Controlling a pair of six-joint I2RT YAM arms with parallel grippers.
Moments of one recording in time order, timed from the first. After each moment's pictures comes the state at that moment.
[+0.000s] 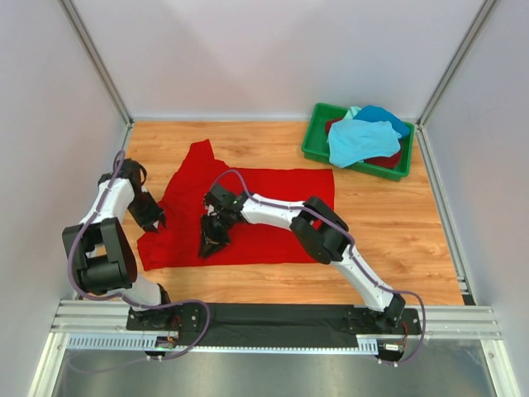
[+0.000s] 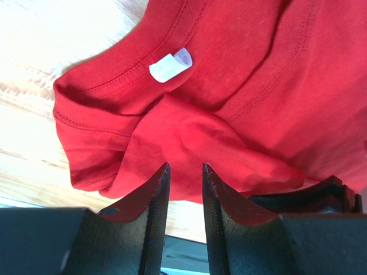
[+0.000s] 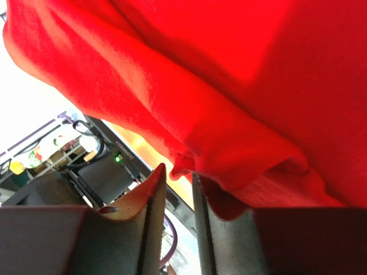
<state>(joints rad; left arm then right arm) 0.24 1.52 1.05 -0.94 0.05 -0.44 0.99 2.43 1.88 -0.48 -0.63 0.94</state>
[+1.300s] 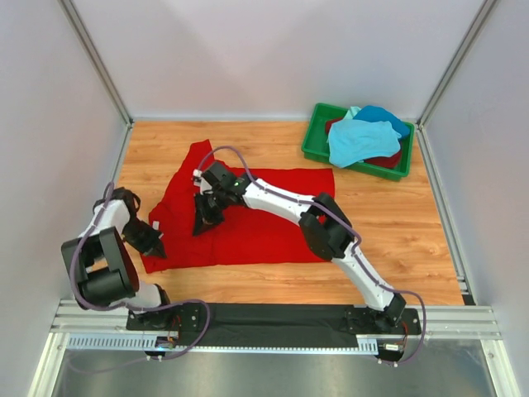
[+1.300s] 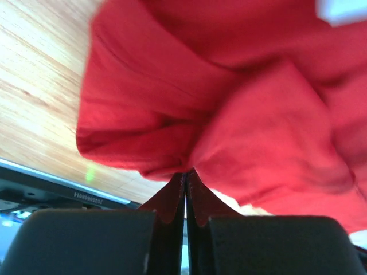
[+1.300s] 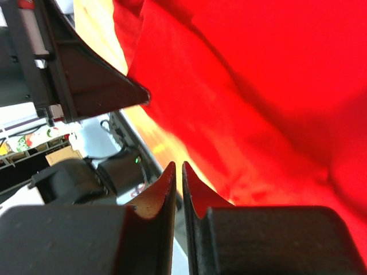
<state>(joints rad) 0.35 1.41 0.80 -0.97 0.11 -0.58 0.94 2.41 2.06 -0.54 -0.61 0.74</state>
